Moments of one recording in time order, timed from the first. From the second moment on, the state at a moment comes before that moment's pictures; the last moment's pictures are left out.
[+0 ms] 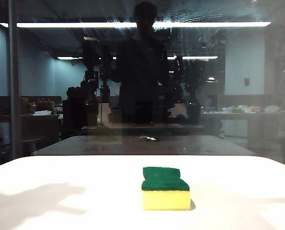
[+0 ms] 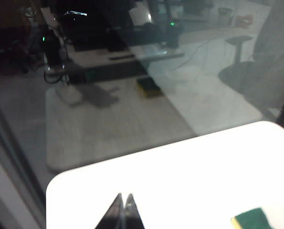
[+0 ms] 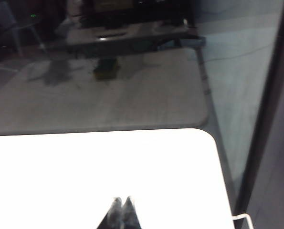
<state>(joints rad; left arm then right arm) -0.17 0.56 0.88 -0.48 0.17 0.07 0.16 0.52 0.50 -0.16 0.02 0.15</state>
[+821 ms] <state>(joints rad) -0.17 0.30 0.52 -0.30 0.14 -0.01 0.16 0.38 0.31 -0.15 0.03 0.15</state>
